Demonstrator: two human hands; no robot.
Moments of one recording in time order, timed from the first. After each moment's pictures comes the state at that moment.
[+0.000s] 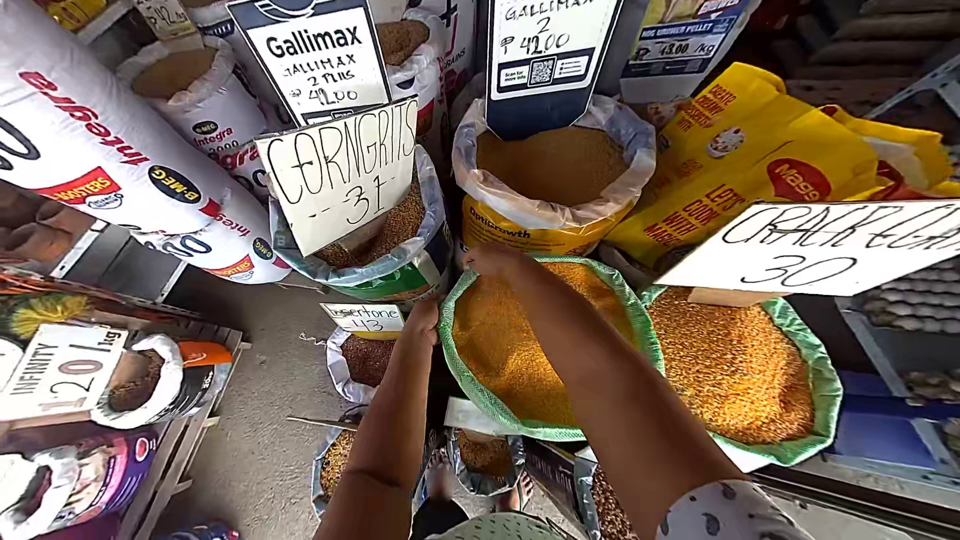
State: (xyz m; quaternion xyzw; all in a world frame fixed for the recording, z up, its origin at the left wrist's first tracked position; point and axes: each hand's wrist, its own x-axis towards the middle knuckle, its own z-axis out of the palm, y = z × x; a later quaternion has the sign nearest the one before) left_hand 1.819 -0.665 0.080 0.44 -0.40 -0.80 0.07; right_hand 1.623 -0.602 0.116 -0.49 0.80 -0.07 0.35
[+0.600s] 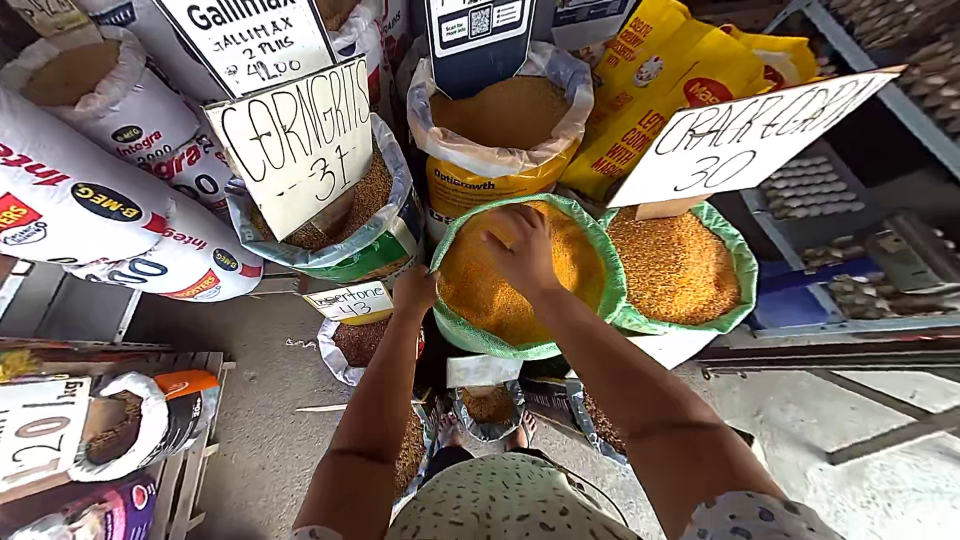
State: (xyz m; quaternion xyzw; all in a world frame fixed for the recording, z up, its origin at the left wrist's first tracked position) left_hand 1.860 -0.658 0.114 0.28 -0.89 -0.35 -0.09; right_hand 1.769 -0.471 0.167 -0.25 0.88 -0.39 -0.05
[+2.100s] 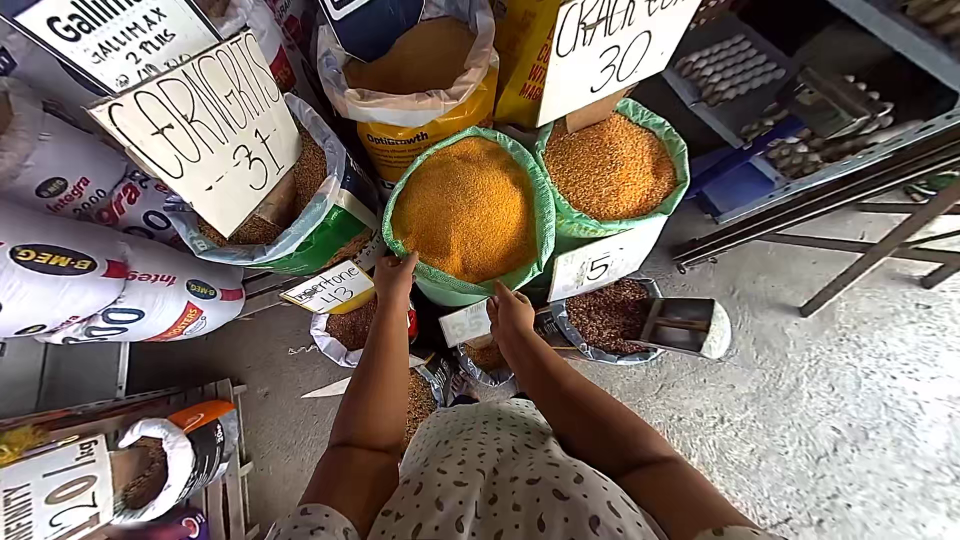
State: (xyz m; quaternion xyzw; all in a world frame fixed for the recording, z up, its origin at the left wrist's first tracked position) left_hand 1.913 -0.606 0.076 0.38 -0.69 -0.61 0.03; right_hand 1.947 -0.419 0.075 0.45 0.46 -0.76 0.08
